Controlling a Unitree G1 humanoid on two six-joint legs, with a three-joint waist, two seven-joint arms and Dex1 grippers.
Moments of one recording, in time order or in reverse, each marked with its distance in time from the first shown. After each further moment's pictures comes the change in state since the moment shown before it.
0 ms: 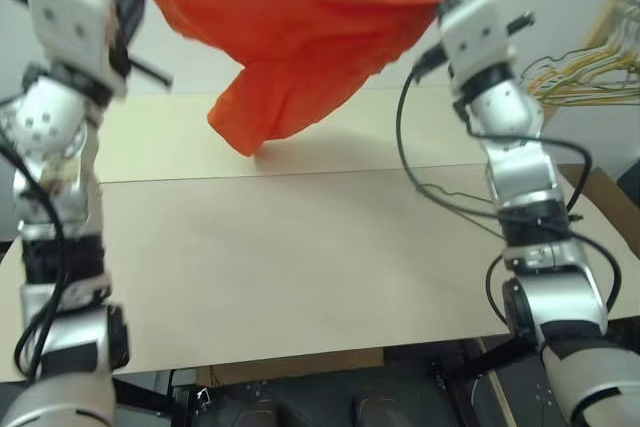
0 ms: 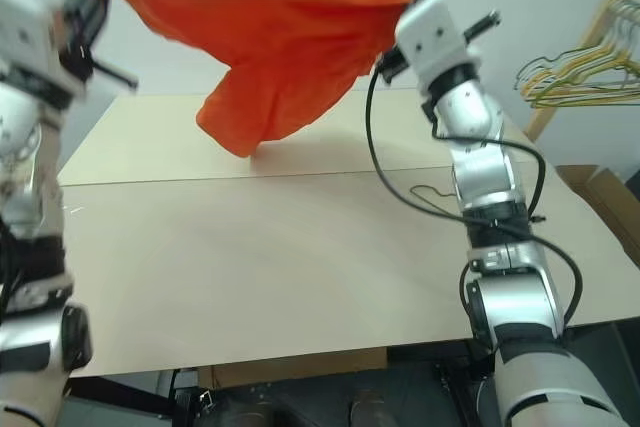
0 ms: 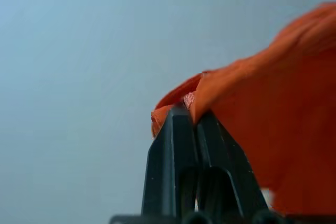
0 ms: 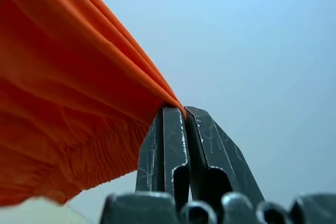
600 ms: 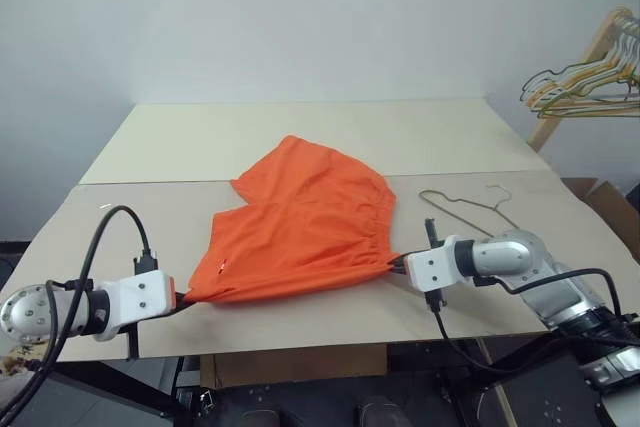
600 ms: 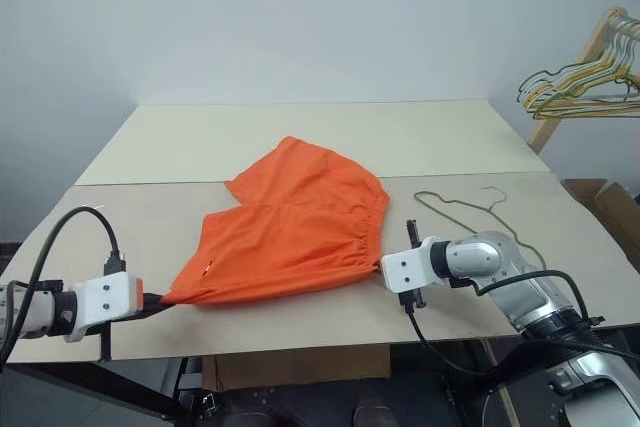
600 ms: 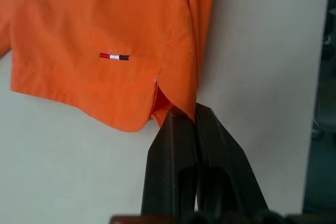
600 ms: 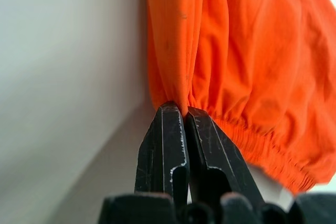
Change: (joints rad) left arm 0.933 0.331 -0.037 -0.295 0.053 -0.009 -0.570; right arm 0.503 -0.391 0.312 -0.299 0.047 -0.160 0.866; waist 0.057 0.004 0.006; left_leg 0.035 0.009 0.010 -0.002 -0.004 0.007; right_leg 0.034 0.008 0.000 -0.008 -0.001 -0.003
